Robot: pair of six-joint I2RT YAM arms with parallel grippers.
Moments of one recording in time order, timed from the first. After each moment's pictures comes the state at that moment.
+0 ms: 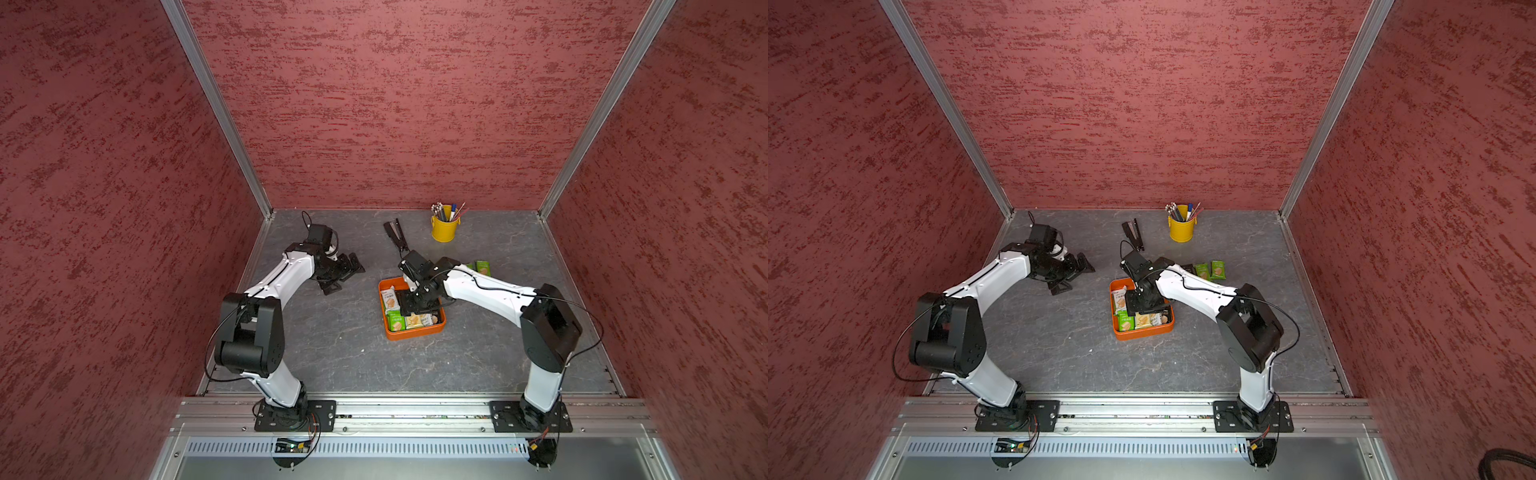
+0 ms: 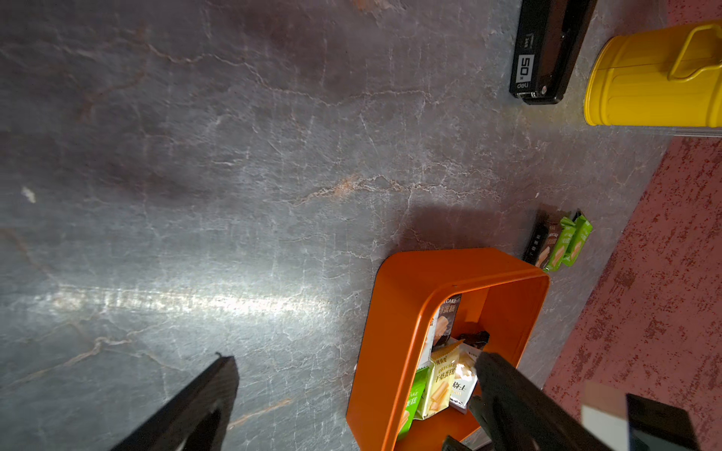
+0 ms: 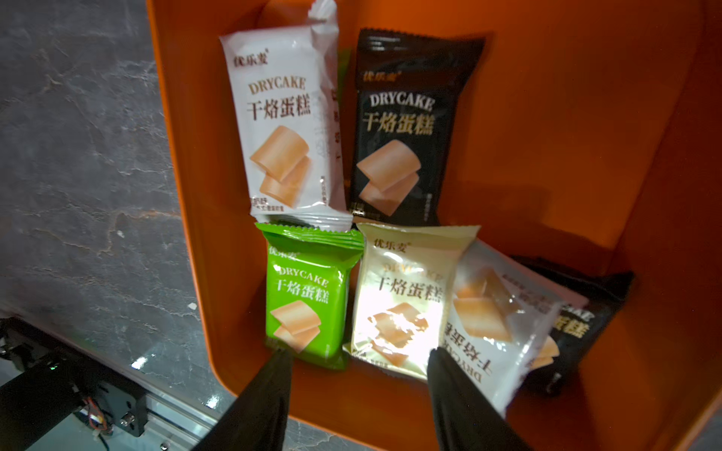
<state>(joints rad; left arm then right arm) -0.13 1.65 1.19 -0.74 0.41 -0.64 0.80 1.88 1.43 -0.87 -0.15 0.58</state>
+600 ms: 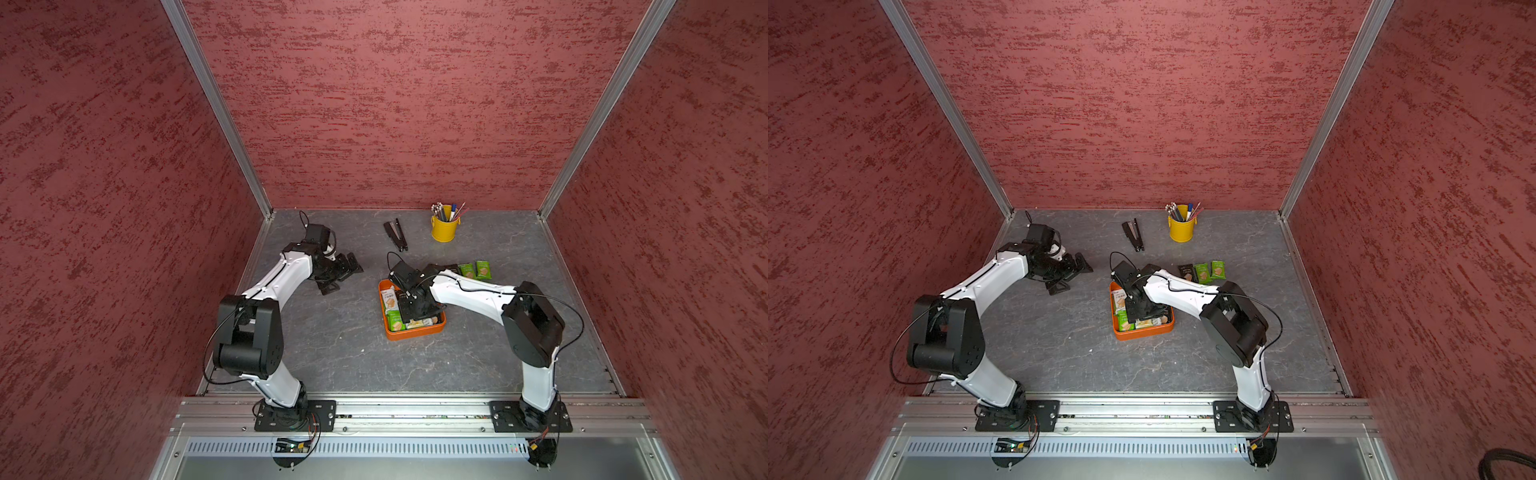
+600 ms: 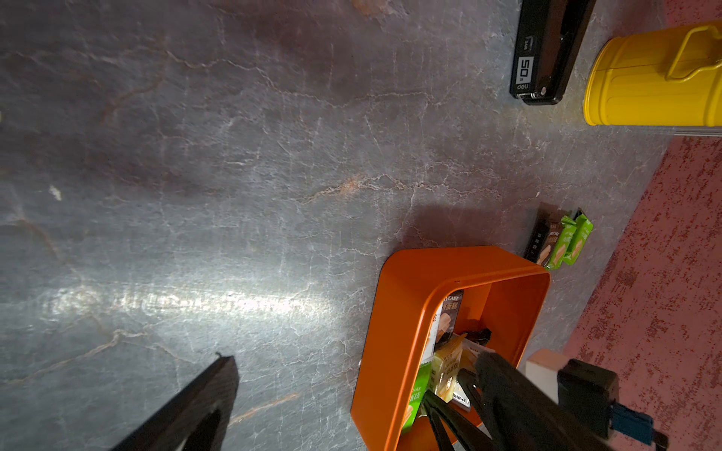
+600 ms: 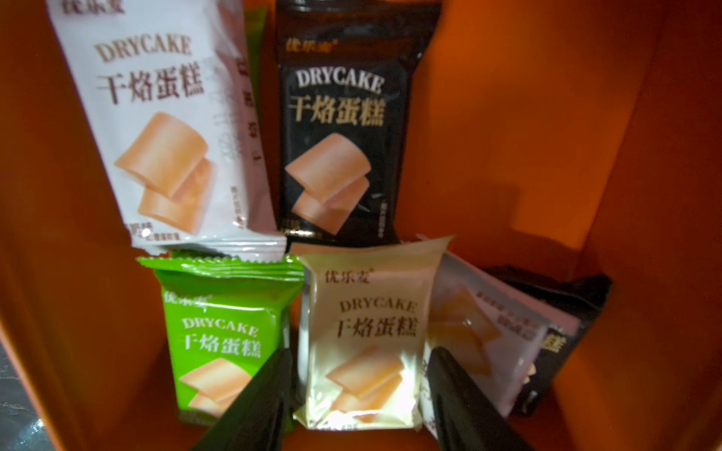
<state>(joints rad) -0.12 1.64 1.19 -0.75 0.41 -0.63 0.85 1.95 1.45 -0.91 0.02 0.62</state>
